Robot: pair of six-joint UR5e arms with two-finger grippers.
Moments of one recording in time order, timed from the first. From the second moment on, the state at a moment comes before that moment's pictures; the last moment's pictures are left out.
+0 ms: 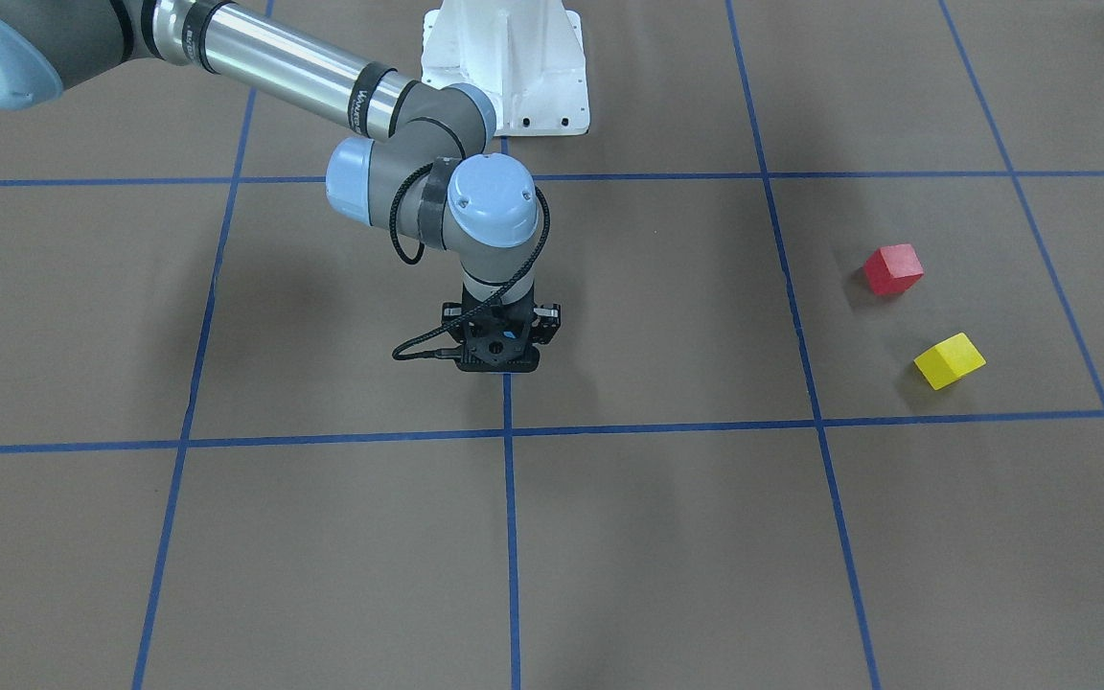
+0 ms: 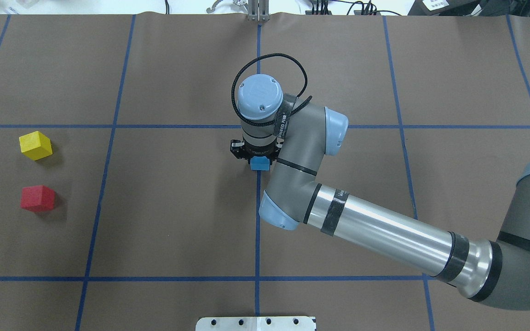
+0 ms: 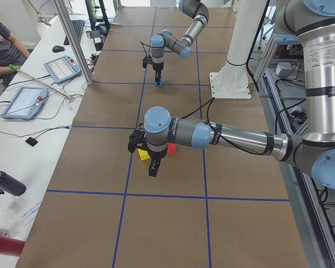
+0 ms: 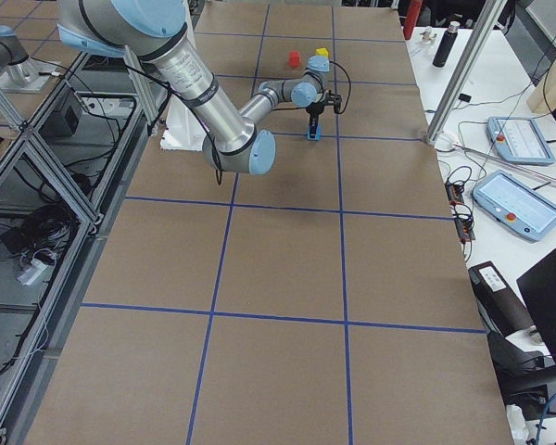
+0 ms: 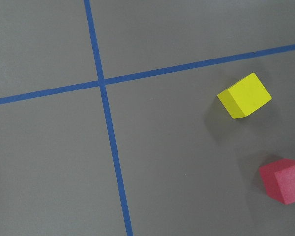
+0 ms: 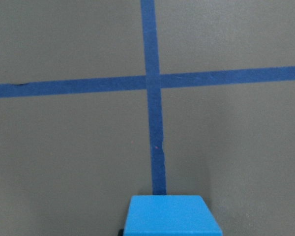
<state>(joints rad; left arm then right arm) -1.49 -1.41 -1.91 -1.58 -2.39 0.01 0.54 -0.64 1.23 -1.44 1.92 1.22</state>
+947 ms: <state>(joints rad) -1.47 -1.41 -1.91 -1.62 -2.38 -0.17 0.56 -0.64 1.25 -1.44 1.94 1.20</state>
